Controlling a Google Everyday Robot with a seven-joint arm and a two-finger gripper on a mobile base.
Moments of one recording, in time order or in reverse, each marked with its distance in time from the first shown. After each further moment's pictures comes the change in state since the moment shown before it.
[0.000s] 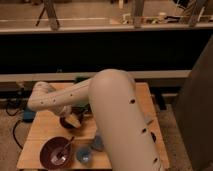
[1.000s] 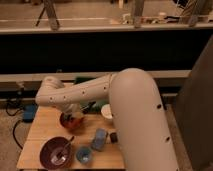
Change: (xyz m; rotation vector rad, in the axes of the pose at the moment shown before) arm -0.035 -0.012 -0.011 -0.007 0.062 0.054
